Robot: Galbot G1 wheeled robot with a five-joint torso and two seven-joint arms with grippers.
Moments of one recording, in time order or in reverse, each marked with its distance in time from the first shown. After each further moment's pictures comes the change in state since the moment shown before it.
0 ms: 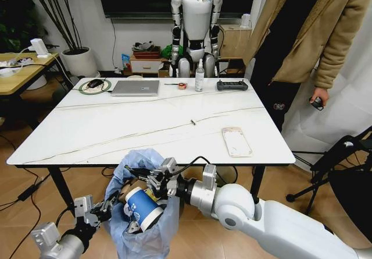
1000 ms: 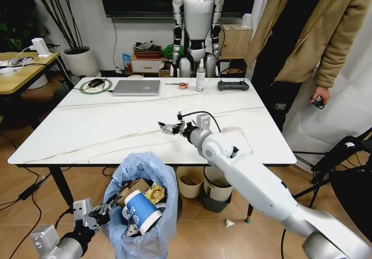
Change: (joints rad) left arm 0.018 -0.005 -0.008 0.005 0.014 -0.005 0.005; right arm 0.241 0.328 0.222 -0.643 -0.068 -0.236 0.166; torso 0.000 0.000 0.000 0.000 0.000
